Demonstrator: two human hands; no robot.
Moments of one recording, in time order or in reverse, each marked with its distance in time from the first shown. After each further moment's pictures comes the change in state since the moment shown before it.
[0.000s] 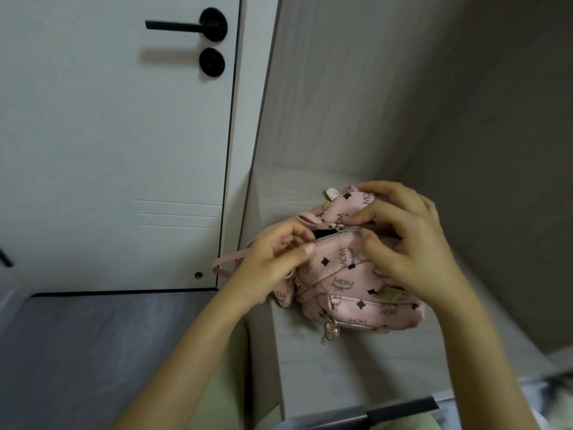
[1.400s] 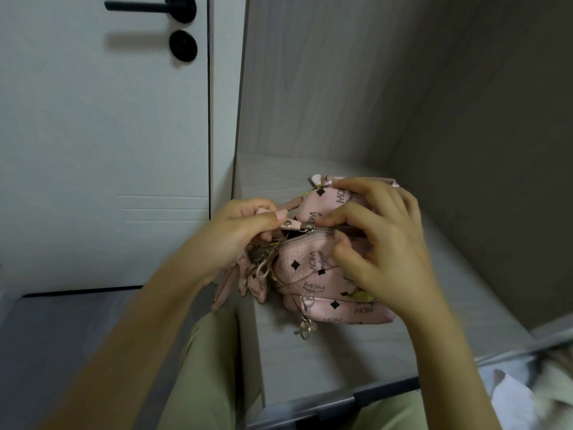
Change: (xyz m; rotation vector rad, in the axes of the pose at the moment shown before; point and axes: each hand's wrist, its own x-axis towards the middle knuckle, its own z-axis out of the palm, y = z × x) left_hand 0.014 0.043 -0.007 0.116 -0.035 -0.228; right_hand -0.021 -0.005 0.006 -0.066 0.089 -0.051
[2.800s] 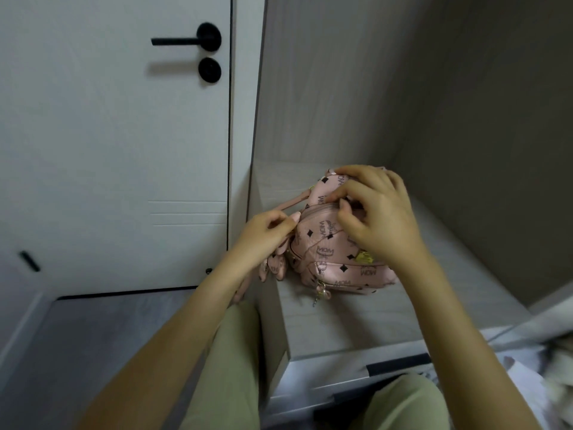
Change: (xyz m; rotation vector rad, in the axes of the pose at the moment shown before) left_hand -0.007 -0.052 0.010 0.223 0.205 -0.038; right_hand 0.003 -0.008 0.004 -0.097 0.037 -0.019
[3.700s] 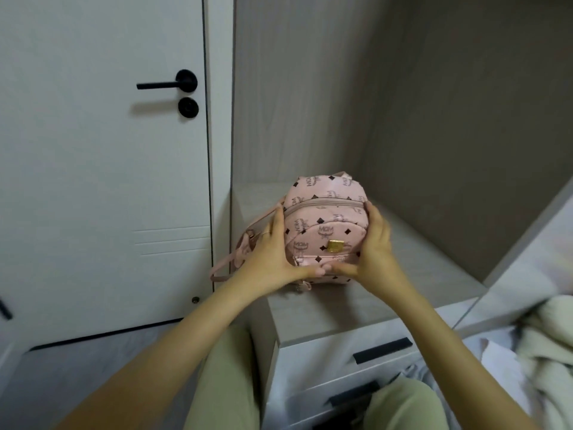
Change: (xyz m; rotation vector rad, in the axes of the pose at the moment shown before) left_hand -0.042 0.009 0.028 0.422 -0.133 0.295; right_hand -0.093 0.007 0.000 0.281 -0.084 0.524
